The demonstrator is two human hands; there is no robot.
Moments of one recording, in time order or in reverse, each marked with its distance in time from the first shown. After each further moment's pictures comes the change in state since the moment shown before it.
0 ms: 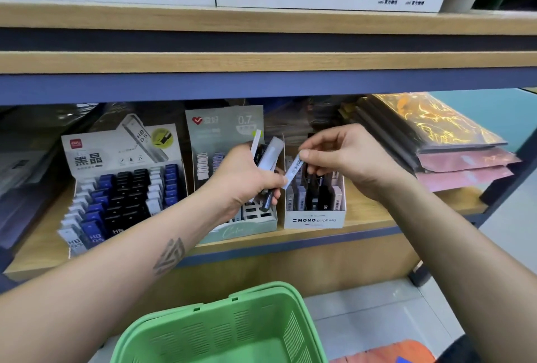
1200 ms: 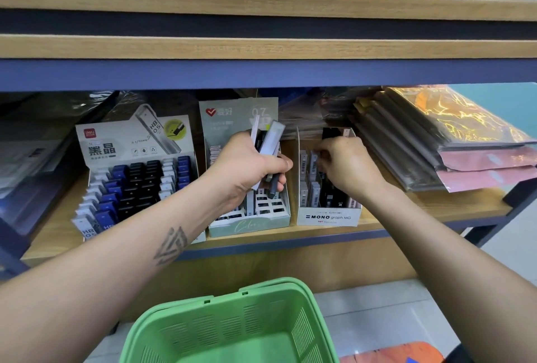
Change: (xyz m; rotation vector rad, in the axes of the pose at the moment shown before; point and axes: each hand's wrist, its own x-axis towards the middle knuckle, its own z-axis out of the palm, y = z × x) left_hand 0.005 -0.002 -0.017 -0.066 0.027 -0.027; right_hand 0.024 0.043 0.029 -0.903 0.171 -0.084
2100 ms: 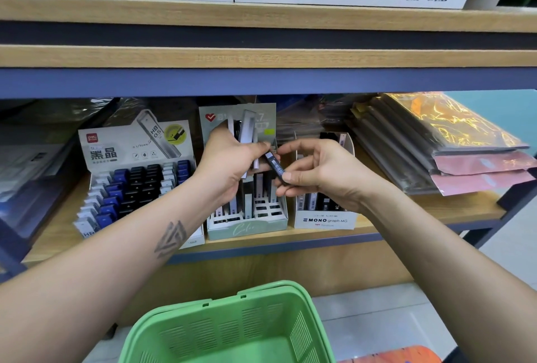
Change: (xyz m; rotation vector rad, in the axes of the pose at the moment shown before) left_hand 0.013 0.003 -0.009 -0.177 0.231 0.105; right_hand -0.017 -0.042 -0.029 1.173 -0.508 0.196
